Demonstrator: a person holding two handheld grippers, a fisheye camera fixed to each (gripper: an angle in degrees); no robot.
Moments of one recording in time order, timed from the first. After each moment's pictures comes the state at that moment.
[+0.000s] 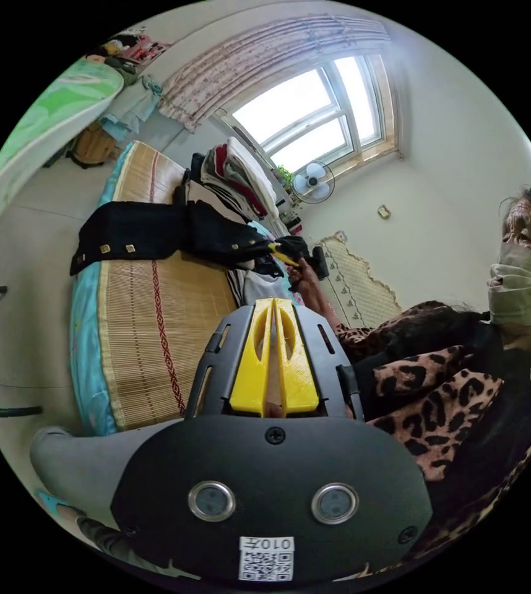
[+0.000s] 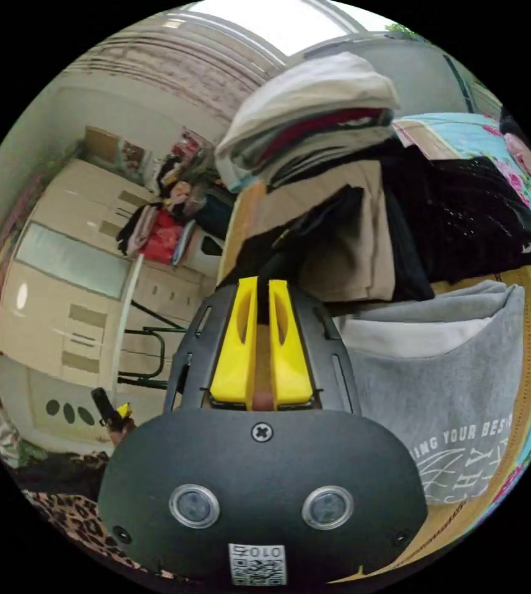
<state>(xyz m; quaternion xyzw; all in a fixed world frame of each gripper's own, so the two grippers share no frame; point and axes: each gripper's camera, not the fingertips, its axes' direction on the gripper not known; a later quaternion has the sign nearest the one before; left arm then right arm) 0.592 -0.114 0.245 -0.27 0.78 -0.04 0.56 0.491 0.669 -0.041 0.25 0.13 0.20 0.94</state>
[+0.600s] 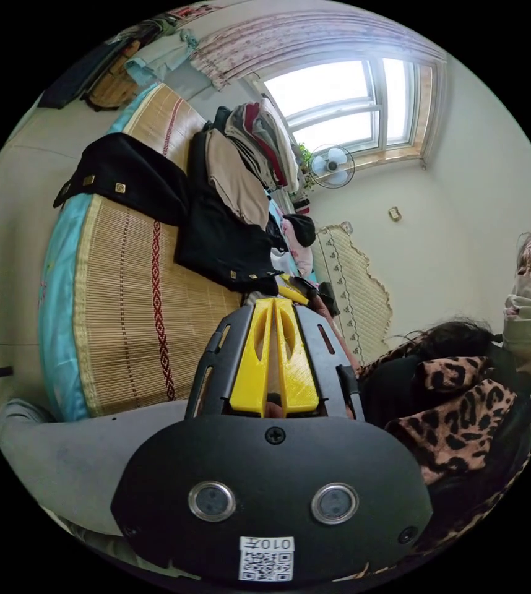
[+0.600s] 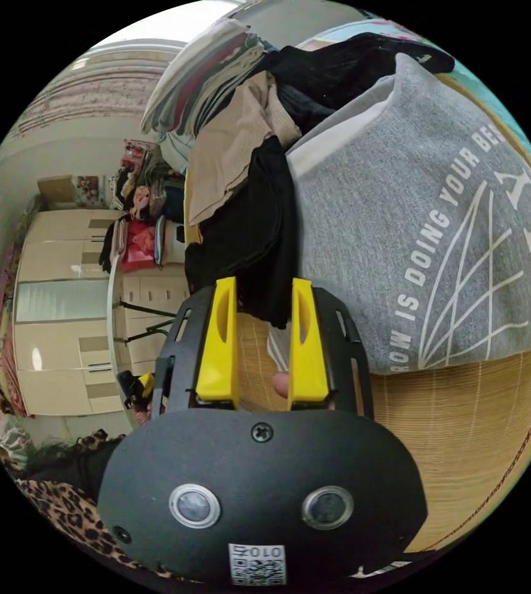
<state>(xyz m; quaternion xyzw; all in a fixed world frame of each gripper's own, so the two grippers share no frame) 0.643 -0.071 0.293 -0.36 0.77 -0.07 0.52 0.698 0.802 -0.074 0.22 0.10 0.39 0.89</state>
